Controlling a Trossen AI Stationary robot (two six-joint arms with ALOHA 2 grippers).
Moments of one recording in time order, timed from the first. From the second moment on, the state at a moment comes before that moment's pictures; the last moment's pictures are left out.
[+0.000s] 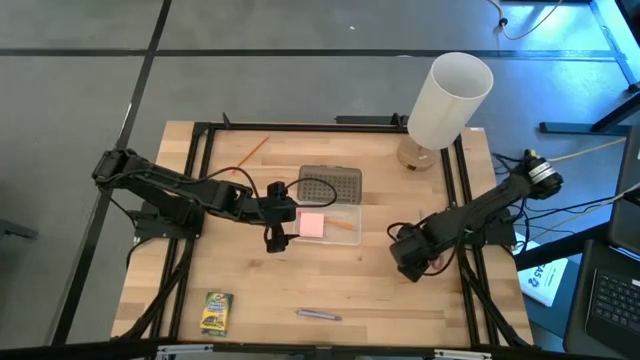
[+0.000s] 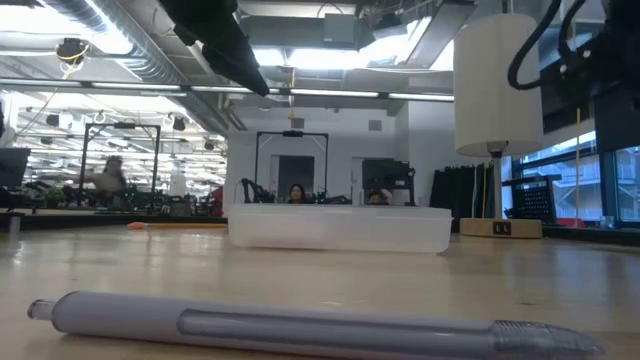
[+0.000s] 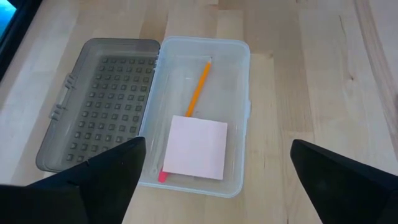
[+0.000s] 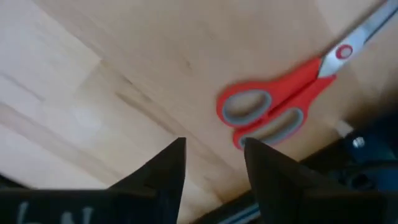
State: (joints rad) left arm -0.21 1.35 1.02 -0.49 -0.28 -0.17; right arm 0.47 1.44 0.93 -1.12 -0.19 1.23
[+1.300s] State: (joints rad) left arm -0.21 1.35 1.02 -0.49 -0.27 -0.18; right arm 0.47 1.45 0.61 -0.74 -0.19 1.36
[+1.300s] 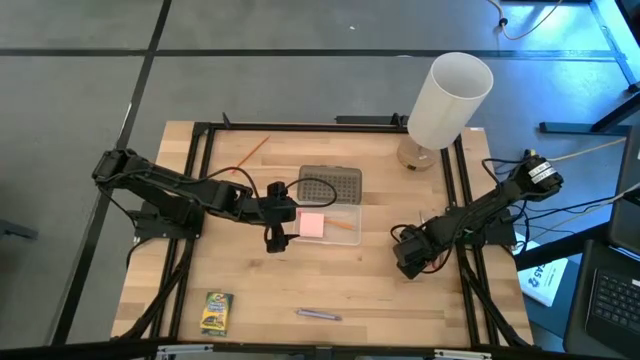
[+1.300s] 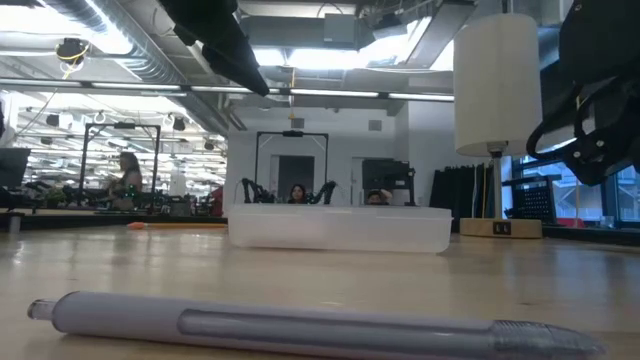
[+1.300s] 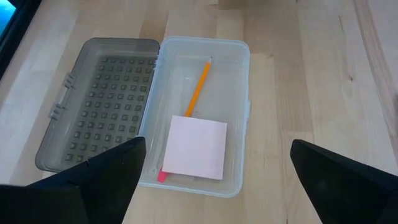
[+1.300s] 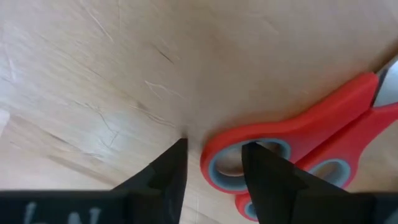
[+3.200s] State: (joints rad) left arm -0.21 1.35 1.02 -0.49 -0.27 -0.18; right arm 0.47 1.46 0.71 -0.74 -0.06 1.22
